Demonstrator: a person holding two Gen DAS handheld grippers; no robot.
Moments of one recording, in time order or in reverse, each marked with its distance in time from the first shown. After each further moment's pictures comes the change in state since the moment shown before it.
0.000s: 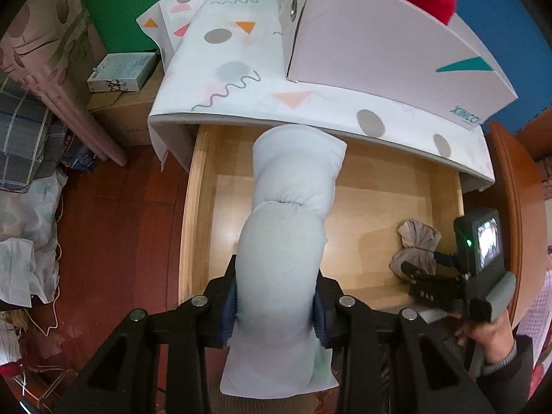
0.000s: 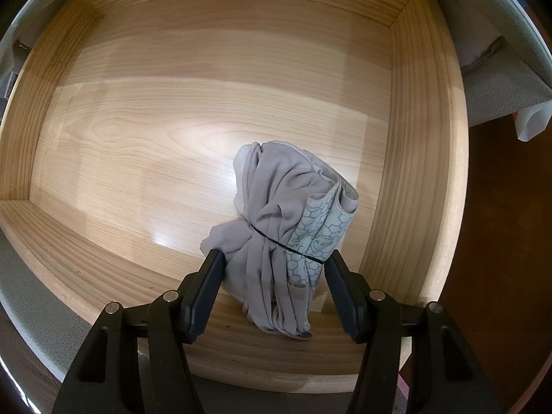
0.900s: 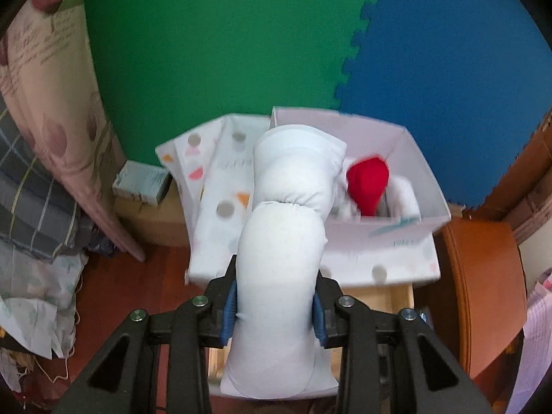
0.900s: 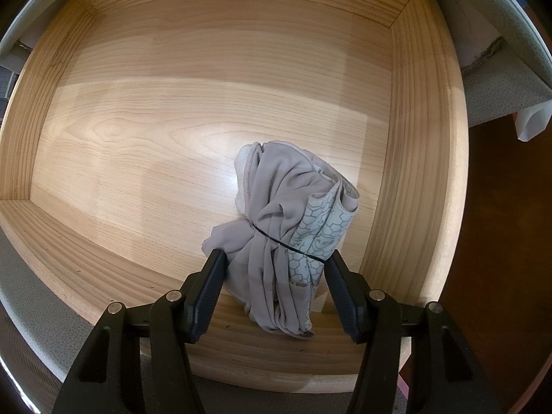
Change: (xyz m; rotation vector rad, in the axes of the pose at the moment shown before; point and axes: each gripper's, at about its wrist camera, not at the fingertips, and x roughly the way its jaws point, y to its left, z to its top) left arm -0.161 -0.020 0.084 0.034 -0.369 0.003; right arm 0.000 -0.001 0.002 0.002 -0.004 0.002
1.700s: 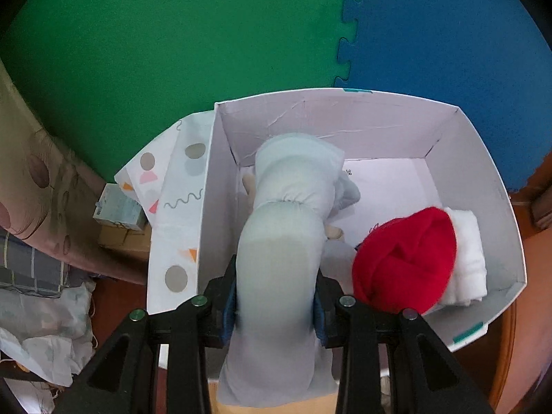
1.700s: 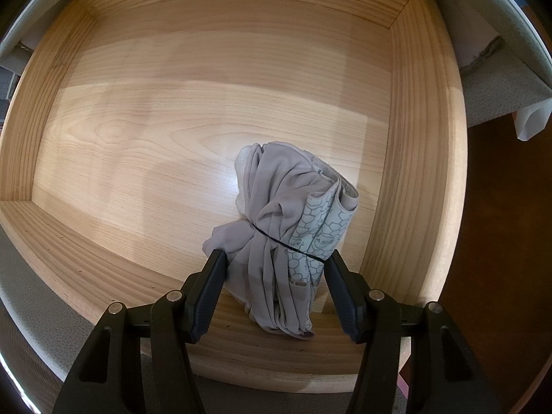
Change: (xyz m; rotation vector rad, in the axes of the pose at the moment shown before) left arm 0.170 -0.068 0.080 0.096 0.137 0.132; right arm 0.002 -0.001 0.006 0.004 -0.008 0.005
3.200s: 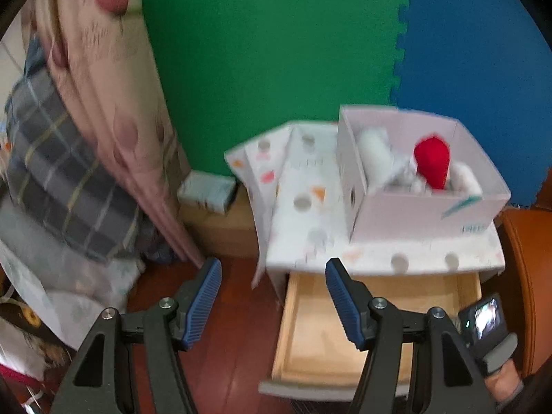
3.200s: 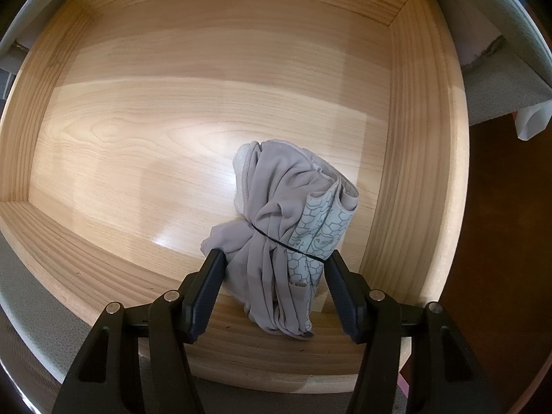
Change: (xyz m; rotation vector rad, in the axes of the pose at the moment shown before) left arm -0.142 0.118 -0.187 -0.116 -0.212 0.121; right arm -0.003 -0.003 0.004 -0.010 0.006 -0.006
